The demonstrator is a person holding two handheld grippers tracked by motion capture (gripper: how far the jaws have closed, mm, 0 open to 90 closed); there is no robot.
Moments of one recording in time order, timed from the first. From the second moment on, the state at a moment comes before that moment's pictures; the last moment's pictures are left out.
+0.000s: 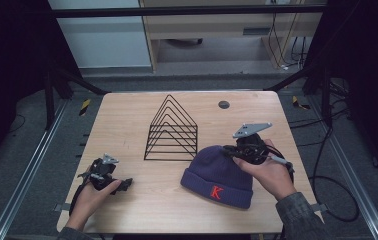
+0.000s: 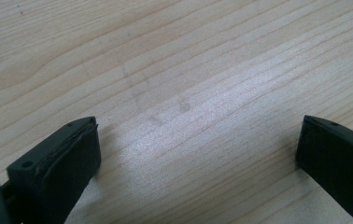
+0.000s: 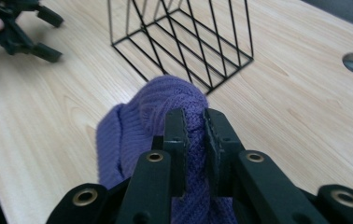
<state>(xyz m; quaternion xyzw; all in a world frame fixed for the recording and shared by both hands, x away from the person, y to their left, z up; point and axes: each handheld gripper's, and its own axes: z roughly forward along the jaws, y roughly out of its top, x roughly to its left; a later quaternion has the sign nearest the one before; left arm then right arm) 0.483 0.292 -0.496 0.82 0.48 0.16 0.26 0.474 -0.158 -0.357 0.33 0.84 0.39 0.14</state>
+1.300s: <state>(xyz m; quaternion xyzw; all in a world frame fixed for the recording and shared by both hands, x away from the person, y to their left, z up) 0.483 0.288 -0.491 0.84 0.45 0.16 0.27 0.482 -0.174 -0.291 0.31 0.82 0.44 0.16</state>
